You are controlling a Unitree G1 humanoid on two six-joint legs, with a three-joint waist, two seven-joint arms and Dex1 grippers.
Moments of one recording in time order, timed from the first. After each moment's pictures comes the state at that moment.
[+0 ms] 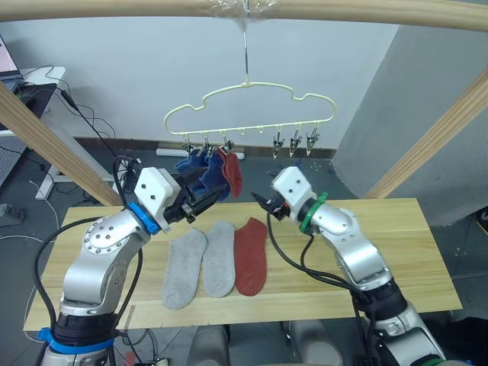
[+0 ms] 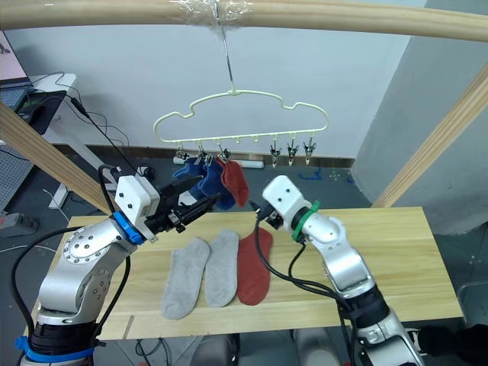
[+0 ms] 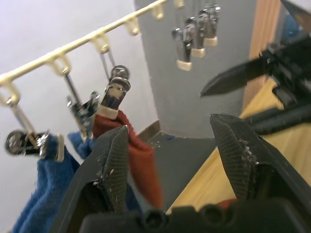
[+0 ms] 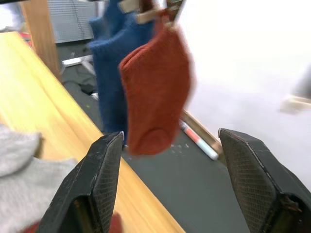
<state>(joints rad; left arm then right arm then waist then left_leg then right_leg) -0.19 0.57 0.12 -0.35 -0.44 0.33 -0.71 -0.41 -0.21 0.27 -0.26 -0.06 0.45 0.47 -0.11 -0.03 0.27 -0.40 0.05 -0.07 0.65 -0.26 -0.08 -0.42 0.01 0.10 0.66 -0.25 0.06</state>
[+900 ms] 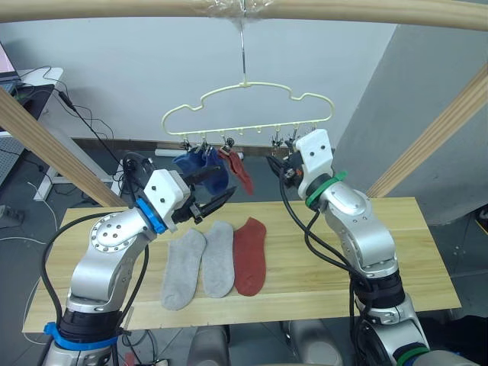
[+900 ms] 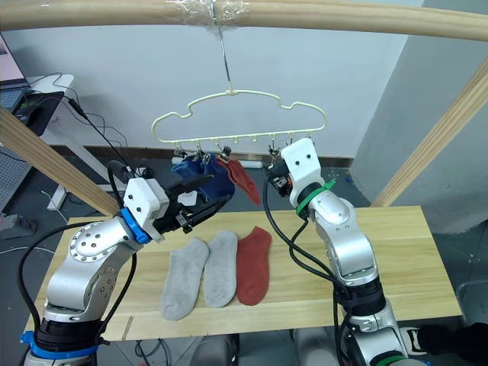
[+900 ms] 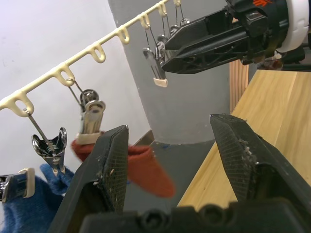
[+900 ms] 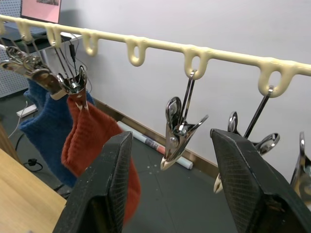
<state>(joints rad) -0.21 0.56 0.07 -0.35 -0.39 0.27 -0.73 -0.54 -0.08 0.14 -0.29 0.00 0.64 0.30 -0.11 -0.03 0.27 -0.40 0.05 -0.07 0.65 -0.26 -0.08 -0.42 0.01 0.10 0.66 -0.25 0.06</state>
